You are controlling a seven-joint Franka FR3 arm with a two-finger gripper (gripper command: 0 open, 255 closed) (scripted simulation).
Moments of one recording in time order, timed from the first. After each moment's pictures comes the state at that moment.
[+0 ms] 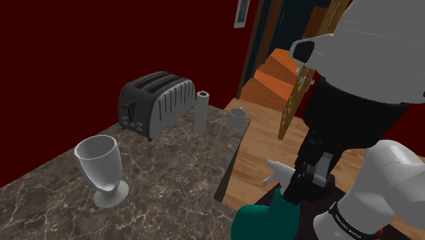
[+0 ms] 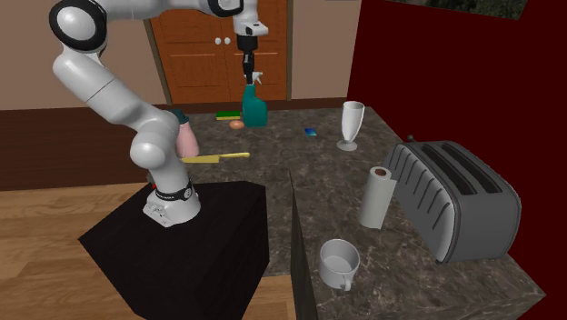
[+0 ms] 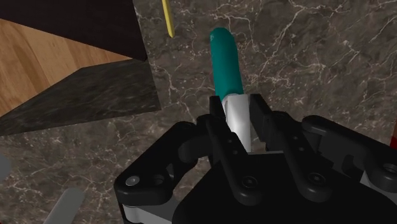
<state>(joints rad) 0.52 -0.58 0.52 -2.15 0.28 1.63 0.60</state>
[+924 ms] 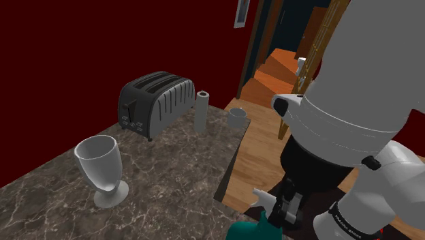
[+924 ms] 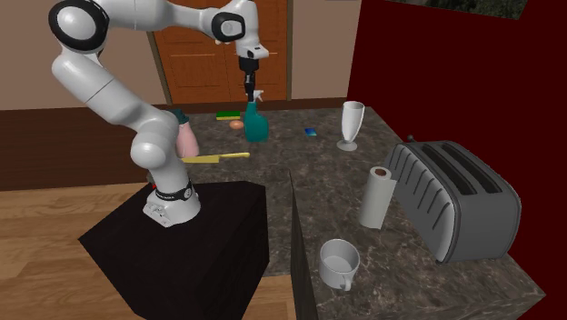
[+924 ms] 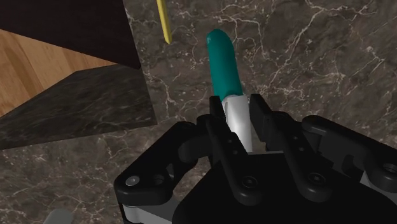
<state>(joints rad) 0.53 -0.59 0.55 -2.34 0.31 1.81 0.58</state>
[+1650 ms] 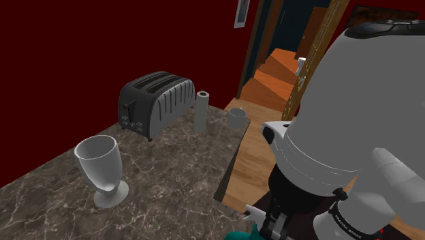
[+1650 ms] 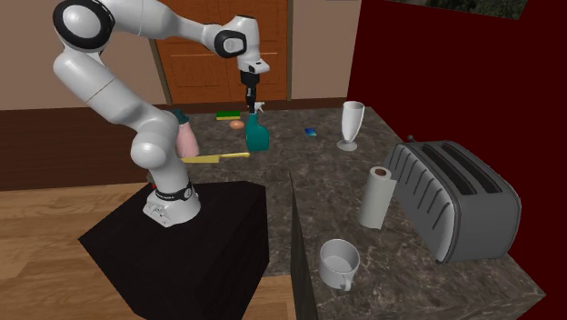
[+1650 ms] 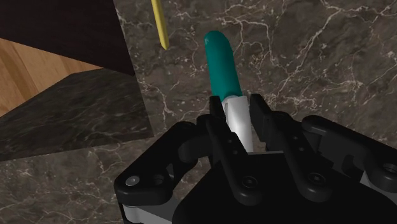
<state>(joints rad) 0.54 -0.56 0.59 -2.45 0.33 1.95 0.58</state>
